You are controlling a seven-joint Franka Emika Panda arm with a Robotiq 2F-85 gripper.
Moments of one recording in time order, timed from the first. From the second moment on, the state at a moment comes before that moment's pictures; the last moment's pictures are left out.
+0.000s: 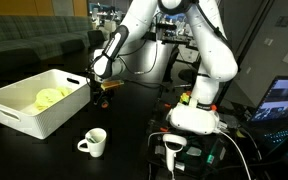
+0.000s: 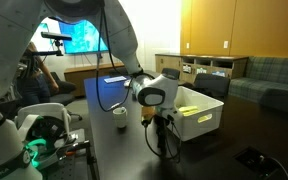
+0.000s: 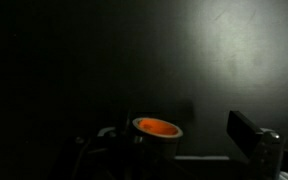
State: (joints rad) arm 0.06 0.64 0.02 -2.09 0.26 2.64 0.25
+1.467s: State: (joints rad) arm 0.07 0.71 -0.03 -1.97 0.16 2.54 0.26
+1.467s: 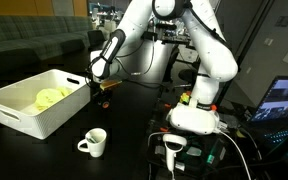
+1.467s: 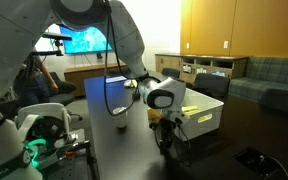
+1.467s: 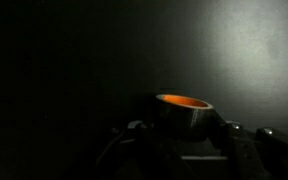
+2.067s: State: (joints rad) arm 0.10 0.66 -0.03 -2.02 0.08 2.51 0.24
